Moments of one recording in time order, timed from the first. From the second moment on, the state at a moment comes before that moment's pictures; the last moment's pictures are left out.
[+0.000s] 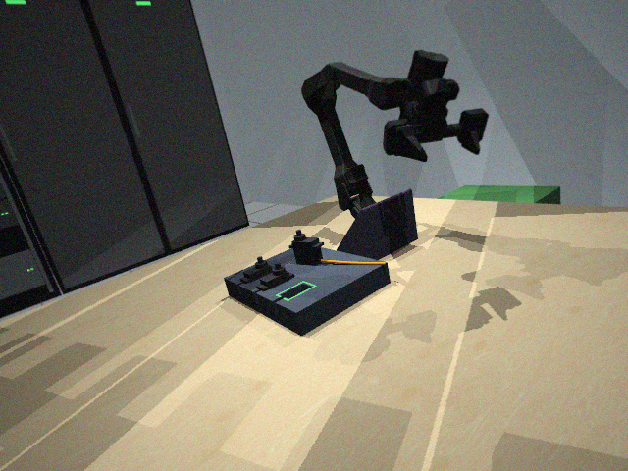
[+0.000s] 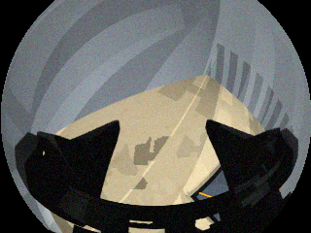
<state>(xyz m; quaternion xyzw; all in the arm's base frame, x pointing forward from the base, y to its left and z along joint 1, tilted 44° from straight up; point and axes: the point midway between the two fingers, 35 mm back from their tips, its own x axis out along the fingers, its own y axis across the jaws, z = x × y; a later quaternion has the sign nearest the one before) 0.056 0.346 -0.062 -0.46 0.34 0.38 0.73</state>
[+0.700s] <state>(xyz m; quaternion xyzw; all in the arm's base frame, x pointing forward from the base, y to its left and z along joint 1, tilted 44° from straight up) 0.167 0.239 -0.028 -0.67 0.43 0.30 0.52</state>
